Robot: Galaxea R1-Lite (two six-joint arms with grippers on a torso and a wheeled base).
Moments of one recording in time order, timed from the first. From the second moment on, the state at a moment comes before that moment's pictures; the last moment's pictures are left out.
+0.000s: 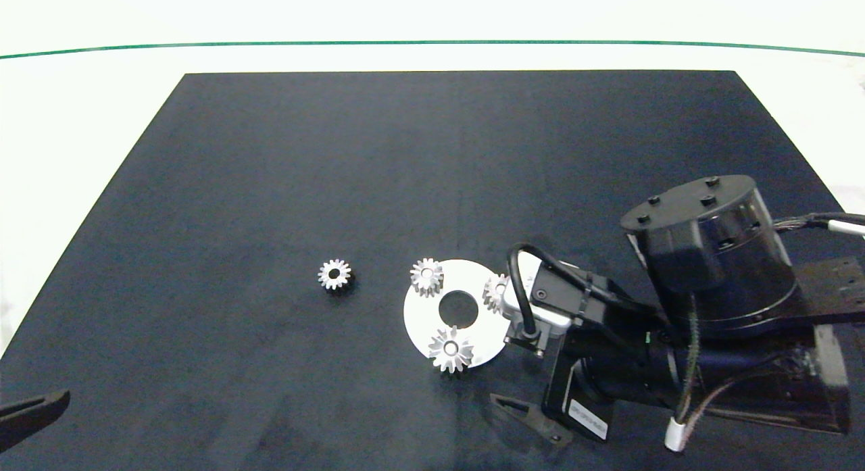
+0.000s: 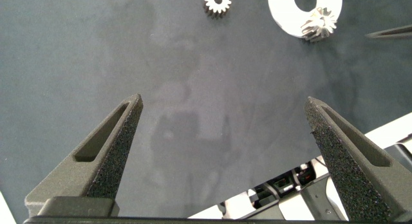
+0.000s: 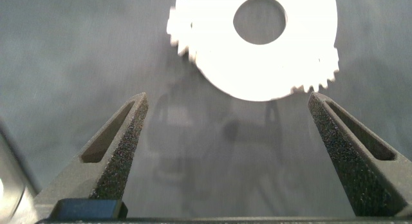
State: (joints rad) left arm -0.39 0.80 -1.07 0.69 0.00 0.07; right arm 0.87 1.61 -1.05 0.09 -0.11 -0.45
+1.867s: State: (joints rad) left arm -0.39 0.80 -1.07 0.65 -0.02 0.06; right arm 0.90 1.85 -1.09 -0.11 -0.14 -0.41
